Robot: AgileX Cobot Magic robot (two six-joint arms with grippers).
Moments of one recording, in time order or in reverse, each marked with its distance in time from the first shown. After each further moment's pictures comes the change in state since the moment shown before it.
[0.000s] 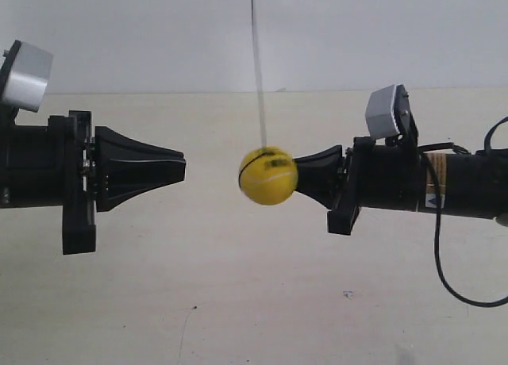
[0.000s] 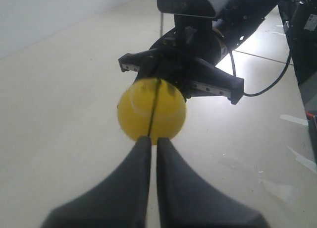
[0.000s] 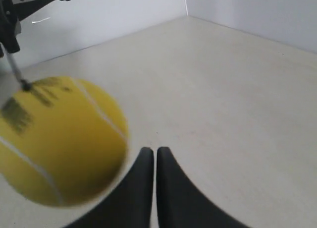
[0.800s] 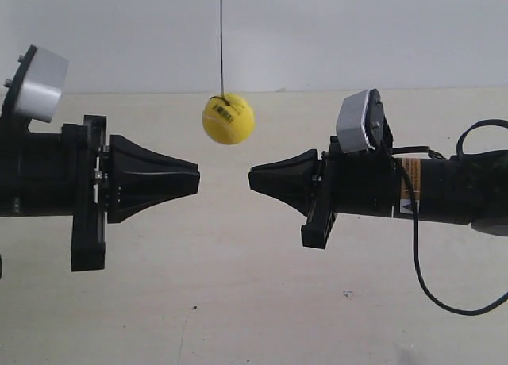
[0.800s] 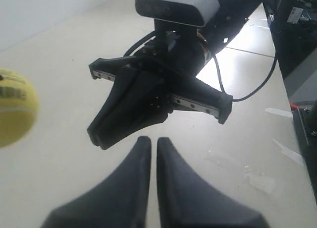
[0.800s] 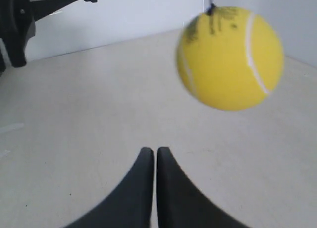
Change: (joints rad) left arm -0.055 0.000 0.000 0.005 0.004 0.011; right arm 0.099 0.000 0.000 0.077 0.017 -0.096
